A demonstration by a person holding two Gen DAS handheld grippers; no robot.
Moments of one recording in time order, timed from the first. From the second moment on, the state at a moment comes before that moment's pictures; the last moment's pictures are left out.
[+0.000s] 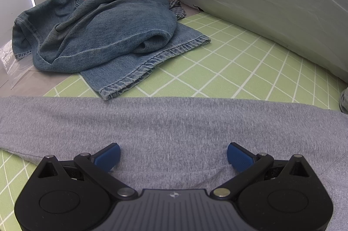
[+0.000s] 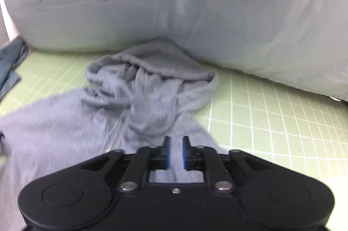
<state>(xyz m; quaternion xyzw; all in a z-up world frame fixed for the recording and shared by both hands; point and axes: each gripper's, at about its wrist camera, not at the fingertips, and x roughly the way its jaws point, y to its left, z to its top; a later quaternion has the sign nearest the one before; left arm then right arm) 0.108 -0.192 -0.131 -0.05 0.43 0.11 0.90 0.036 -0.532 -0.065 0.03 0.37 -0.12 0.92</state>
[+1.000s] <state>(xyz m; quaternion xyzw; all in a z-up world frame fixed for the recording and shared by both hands) 0.108 -0.192 -0.130 -0.05 0.43 0.11 0.90 -0.004 -0.508 -0.037 0.05 0.33 -0.09 0.94</state>
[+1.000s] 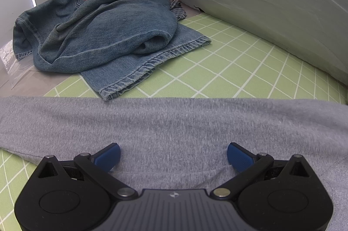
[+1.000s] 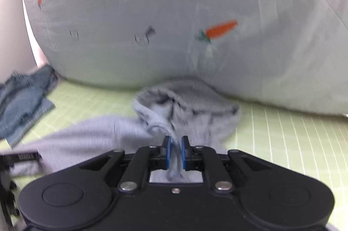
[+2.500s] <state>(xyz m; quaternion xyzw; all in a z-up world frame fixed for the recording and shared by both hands) 0.050 -0.186 -0.081 -0.05 0.44 0.04 0.90 -0.119 -0.498 -0.013 0.05 0.31 -0.12 0.94</state>
